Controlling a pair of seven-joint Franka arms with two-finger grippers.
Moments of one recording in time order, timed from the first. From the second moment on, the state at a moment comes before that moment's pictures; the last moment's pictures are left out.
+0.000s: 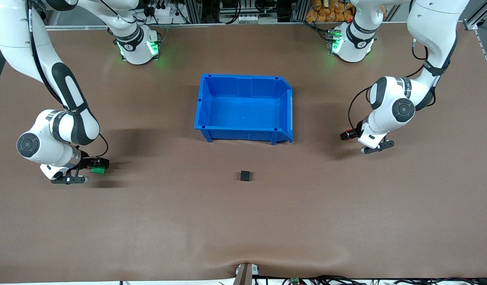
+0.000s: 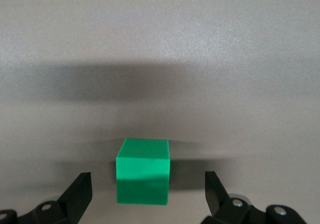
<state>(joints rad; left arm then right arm) 0.08 0.32 -0.19 -2.38 0.02 2.56 -0.41 -0.08 0.56 -0.09 -1.95 0.04 2.45 -0.20</state>
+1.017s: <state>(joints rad) 0.08 0.32 -0.19 -2.37 0.02 2.57 -0.41 -0.08 0.58 -0.09 -1.94 0.05 2.45 -0.20</state>
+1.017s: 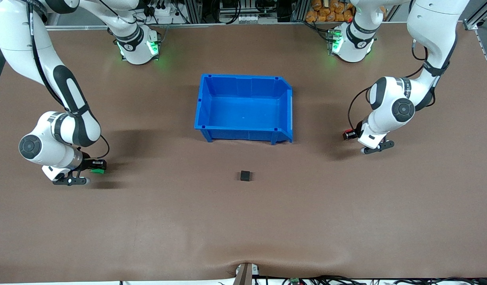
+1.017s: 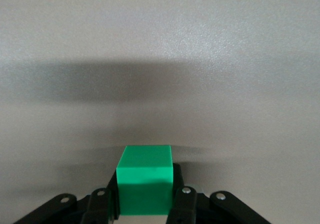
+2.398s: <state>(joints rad) 0.07 0.34 -0.20 -2.34 0.02 2.60 -0.46 -0.07 0.58 -0.08 -1.86 0.05 2.45 -0.64</state>
